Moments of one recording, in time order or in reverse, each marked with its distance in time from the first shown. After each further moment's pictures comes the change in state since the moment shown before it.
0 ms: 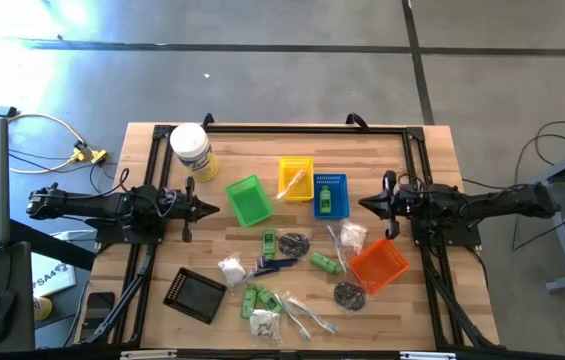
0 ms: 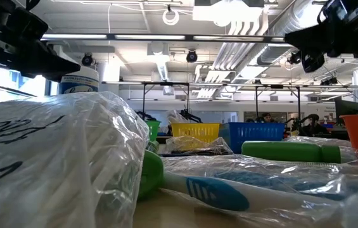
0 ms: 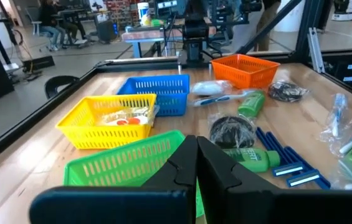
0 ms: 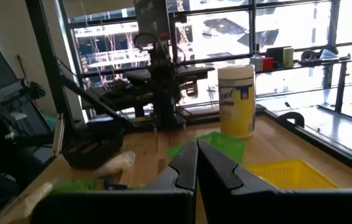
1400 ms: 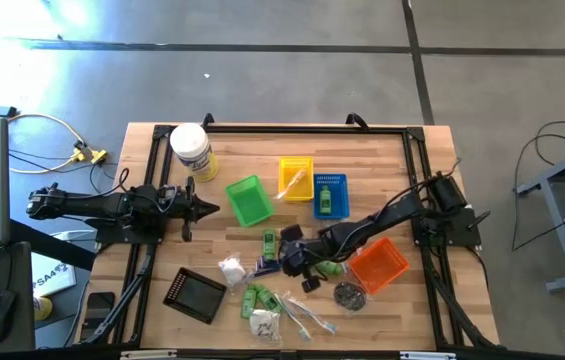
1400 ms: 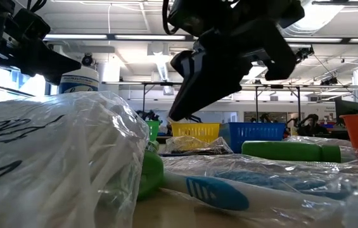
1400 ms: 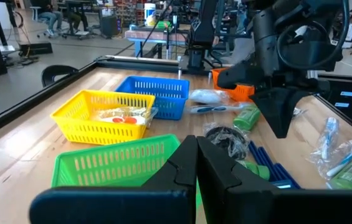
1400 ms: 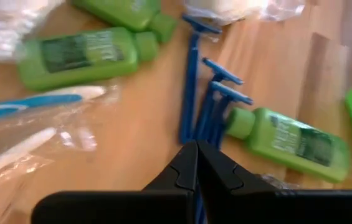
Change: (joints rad) left arm 0.000 0.000 -0.001 0.020 -0.015 -0.124; right arm 0.231 1.572 1.111 -0.470 -0.074 -0.265
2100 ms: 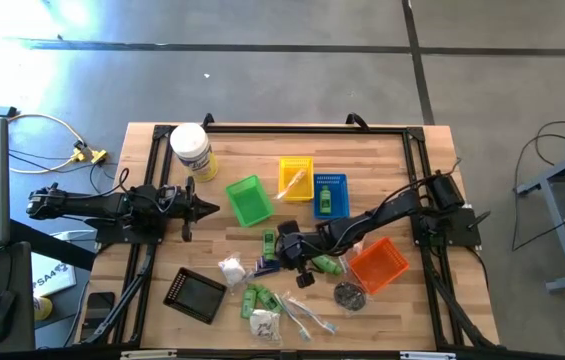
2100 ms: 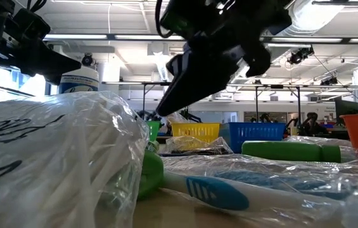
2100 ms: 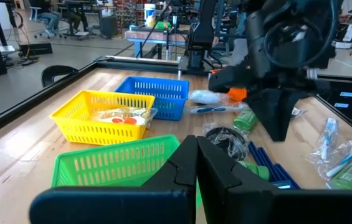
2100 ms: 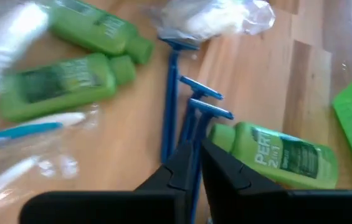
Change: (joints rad) left arm 0.000 0.000 0.000 0.001 0.001 0.000; right arm -0.040 0.020 0.000 0.073 -0.031 0.040
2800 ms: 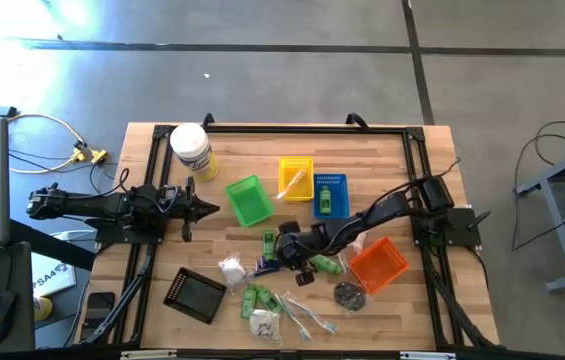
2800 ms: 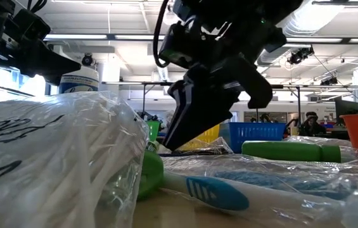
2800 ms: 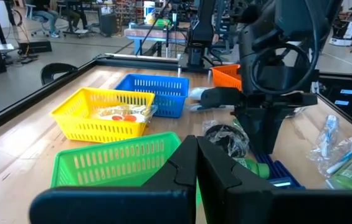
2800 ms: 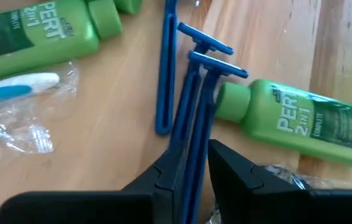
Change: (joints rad) left arm 0.000 0.000 0.000 -0.010 0.001 0.001; right arm -0.021 0.062 -0.001 -0.032 -0.037 0.023
